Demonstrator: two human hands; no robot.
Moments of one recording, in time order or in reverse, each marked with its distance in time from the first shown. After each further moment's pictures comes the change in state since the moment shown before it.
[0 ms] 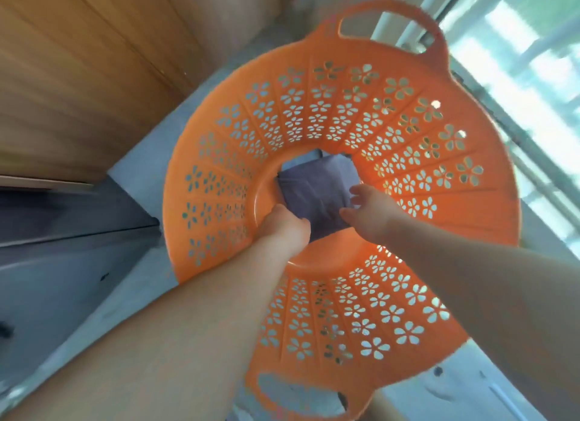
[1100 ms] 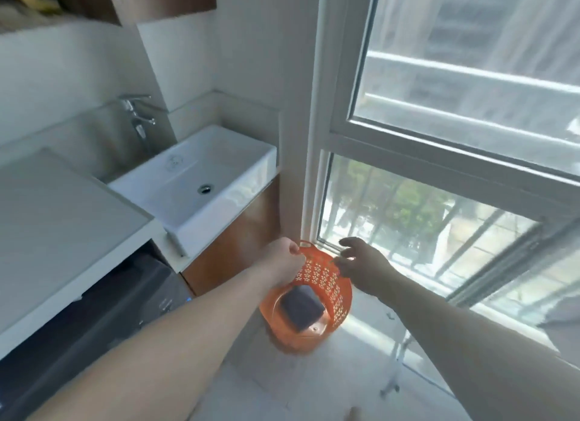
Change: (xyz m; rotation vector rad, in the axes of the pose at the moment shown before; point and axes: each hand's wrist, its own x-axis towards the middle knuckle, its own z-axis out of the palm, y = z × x) left_hand -0.699 -0.080 -0.348 0.130 0.152 0.829; right_hand -0.741 -0.177 -0.165 0.434 0.533 -0.225
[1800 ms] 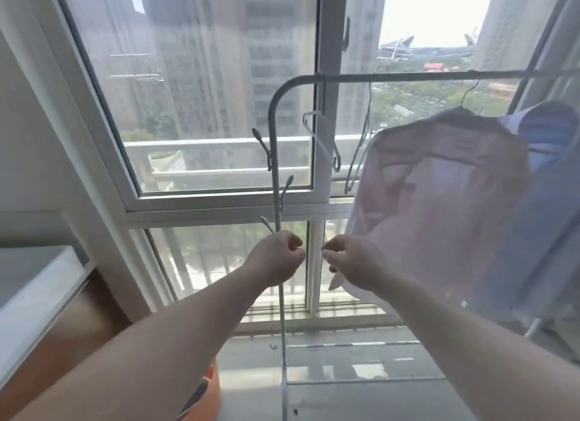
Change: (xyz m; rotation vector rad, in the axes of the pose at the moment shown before) left_hand -0.195 0.334 0.230 0.213 -0.146 0.757; right_hand -0.284 0.188 -0.308 -0.030 0.559 0.038
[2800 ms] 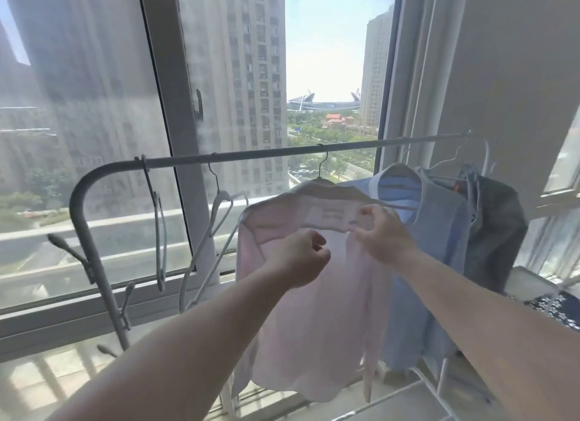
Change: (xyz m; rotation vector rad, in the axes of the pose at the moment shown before) left_hand 0.190 0.295 0.123 -0.042 -0.106 0.375; right_hand 0.093 0.171 -0.315 -0.117 0.605 0.227
